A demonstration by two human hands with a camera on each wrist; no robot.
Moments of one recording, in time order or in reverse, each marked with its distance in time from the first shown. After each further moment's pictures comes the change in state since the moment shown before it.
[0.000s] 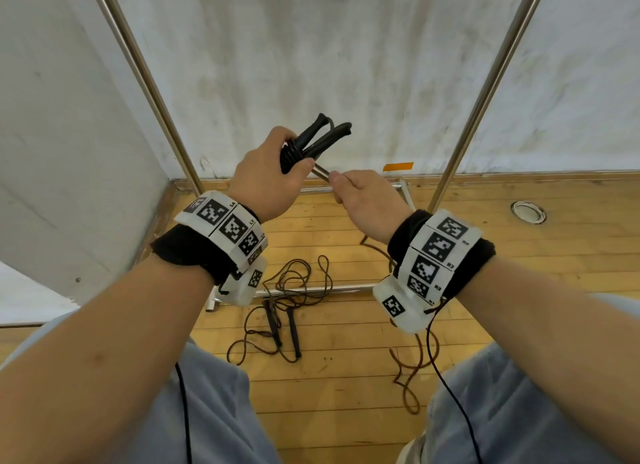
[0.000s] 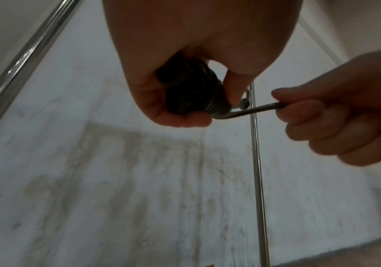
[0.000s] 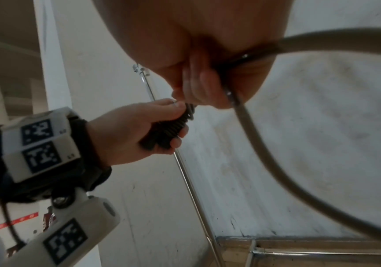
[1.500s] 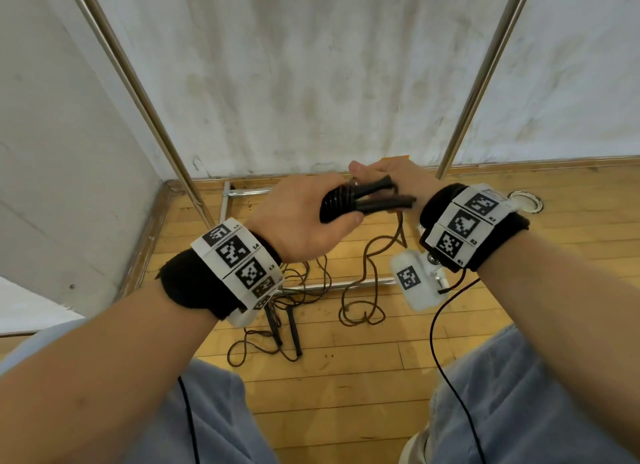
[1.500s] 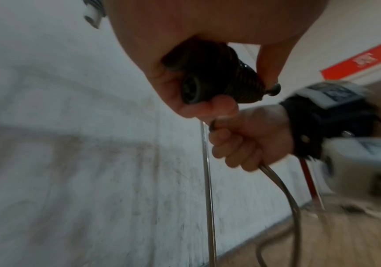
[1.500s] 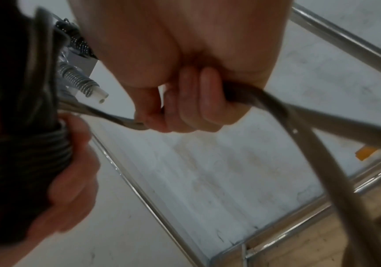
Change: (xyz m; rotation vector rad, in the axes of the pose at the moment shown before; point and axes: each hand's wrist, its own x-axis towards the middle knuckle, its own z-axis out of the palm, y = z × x) left_hand -0.040 0.037 0.009 0.048 -0.268 0.366; right_hand 0.012 0.035 -0.040 0.154 -0.104 0.183
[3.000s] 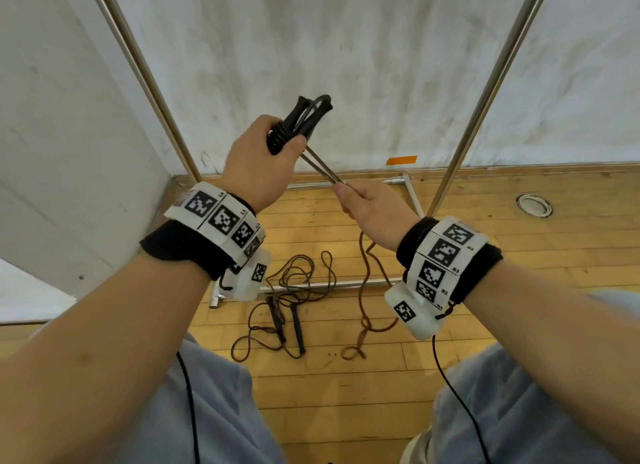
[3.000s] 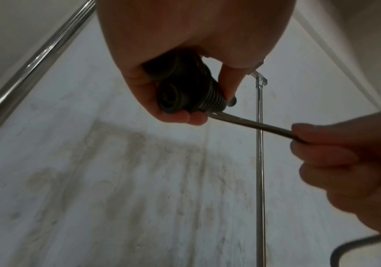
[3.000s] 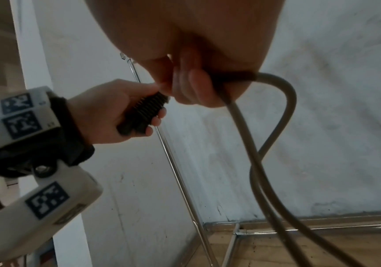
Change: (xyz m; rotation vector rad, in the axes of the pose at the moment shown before) left_hand 0.023 -0.046 -0.026 -0.220 0.388 -0.430; right_hand -0.014 -0.004 0.049 -0.143 0.076 -0.230
